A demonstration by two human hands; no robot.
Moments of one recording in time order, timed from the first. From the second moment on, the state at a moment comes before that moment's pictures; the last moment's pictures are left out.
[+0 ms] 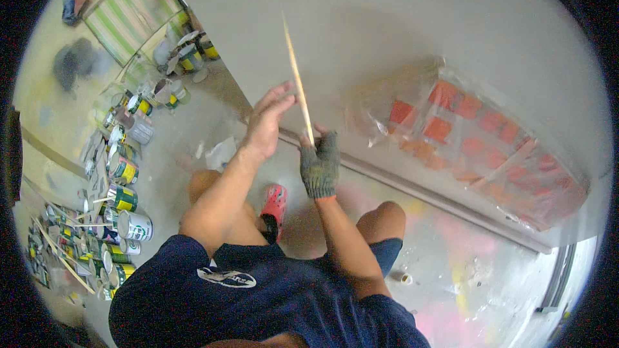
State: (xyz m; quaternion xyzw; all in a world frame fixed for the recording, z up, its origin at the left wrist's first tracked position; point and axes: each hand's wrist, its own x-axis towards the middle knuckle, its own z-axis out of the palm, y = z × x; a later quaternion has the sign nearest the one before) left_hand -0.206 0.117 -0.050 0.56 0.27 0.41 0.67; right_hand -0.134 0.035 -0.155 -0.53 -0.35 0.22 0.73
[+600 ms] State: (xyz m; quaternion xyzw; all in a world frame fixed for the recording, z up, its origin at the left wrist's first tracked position) left_hand -0.162 0.225 0.141 0.46 0.01 0.54 0.71; right_hand -0.044 -0.060 -0.108 -0.62 -0.42 0.08 0.65
